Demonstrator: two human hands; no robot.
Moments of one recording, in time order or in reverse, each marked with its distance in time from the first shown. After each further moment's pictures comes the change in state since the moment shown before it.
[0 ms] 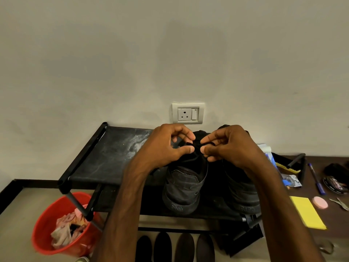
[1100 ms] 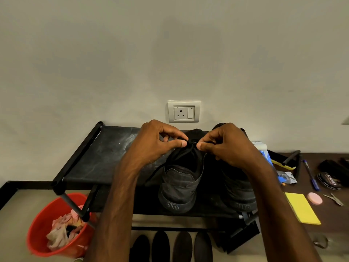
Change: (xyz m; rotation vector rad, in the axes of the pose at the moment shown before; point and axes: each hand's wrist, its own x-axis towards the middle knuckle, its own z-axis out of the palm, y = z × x) left_hand -0.001 -0.006 -0.009 0.041 0.040 0.004; right_hand 0.007 0.008 -0.002 -0.354 0.046 -0.160
